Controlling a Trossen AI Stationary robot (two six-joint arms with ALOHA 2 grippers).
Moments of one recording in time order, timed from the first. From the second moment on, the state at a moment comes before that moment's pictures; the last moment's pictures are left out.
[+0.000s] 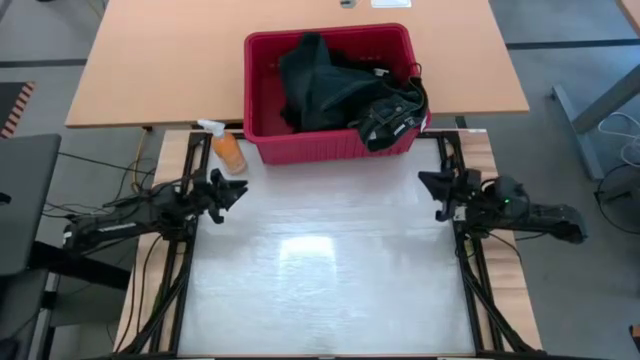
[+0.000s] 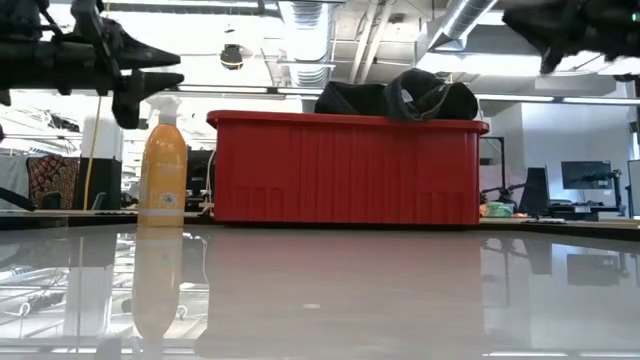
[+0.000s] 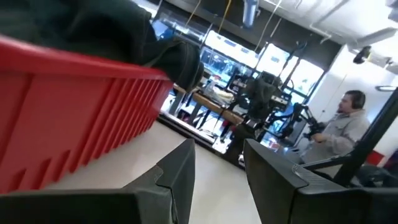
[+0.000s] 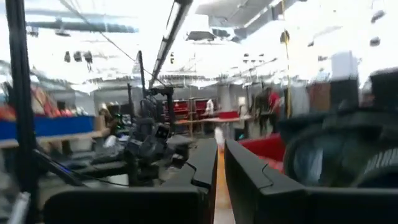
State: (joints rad) left arm 0.25 0.14 0.04 0.32 -0.07 -0.44; right arm -0.13 0.12 0.20 0.29 0.16 -0.02
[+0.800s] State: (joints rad) left arm 0.11 0.79 0.33 0.42 -0.09 0.08; right arm -0.22 1.07 1.19 -0.95 0.89 -0.57
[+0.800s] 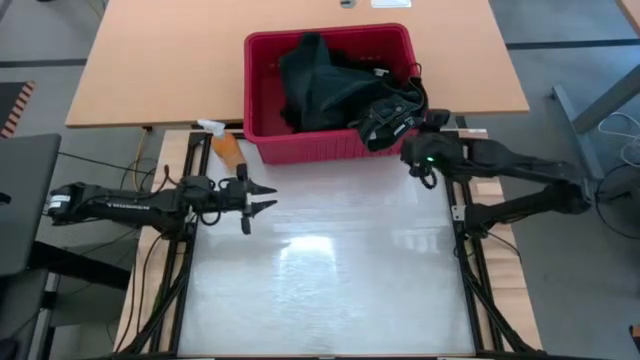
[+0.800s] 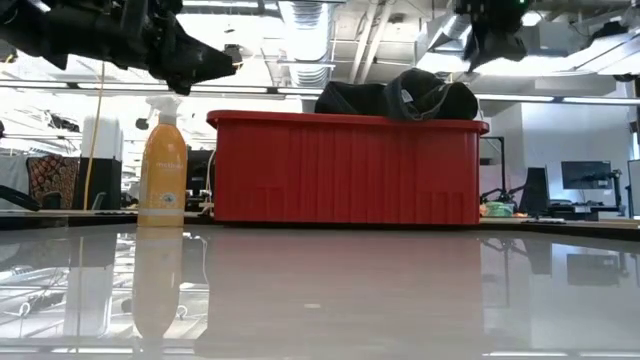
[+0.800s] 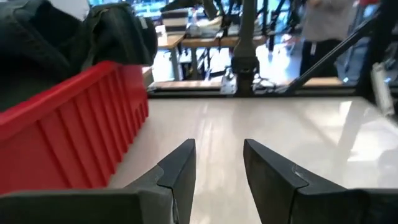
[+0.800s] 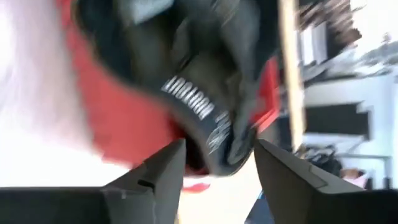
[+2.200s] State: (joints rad) left arm 0.10 0.80 0.33 0.42 -0.24 0.08; right arm -0.47 1.12 1.20 0.00 0.39 -0.77
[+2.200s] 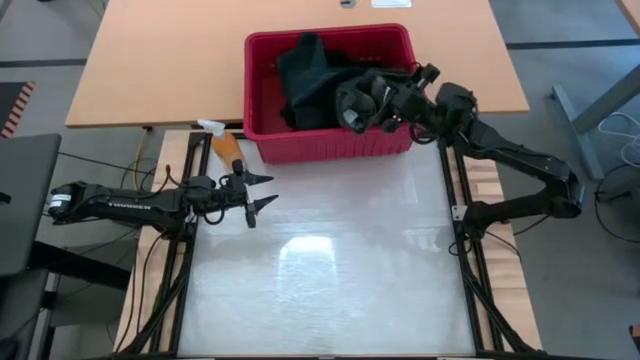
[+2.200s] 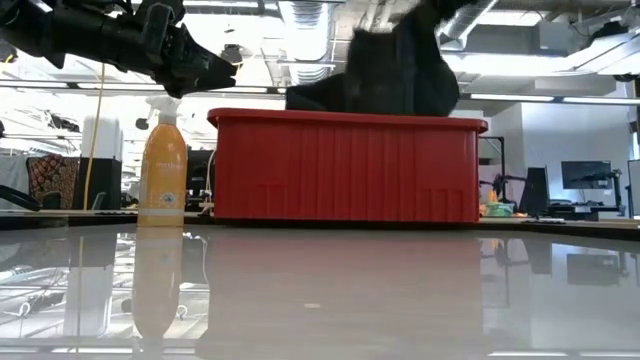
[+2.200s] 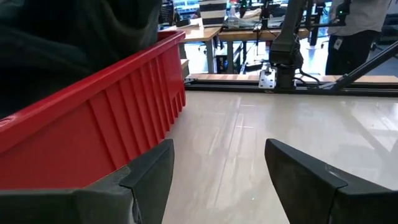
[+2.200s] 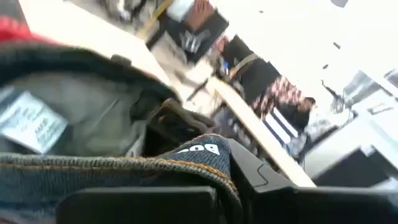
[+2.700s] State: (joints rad) left arm 0.10 0.80 0.33 0.42 -0.25 0.08; right arm -0.11 1.11 1.76 0.01 0.16 -0.55
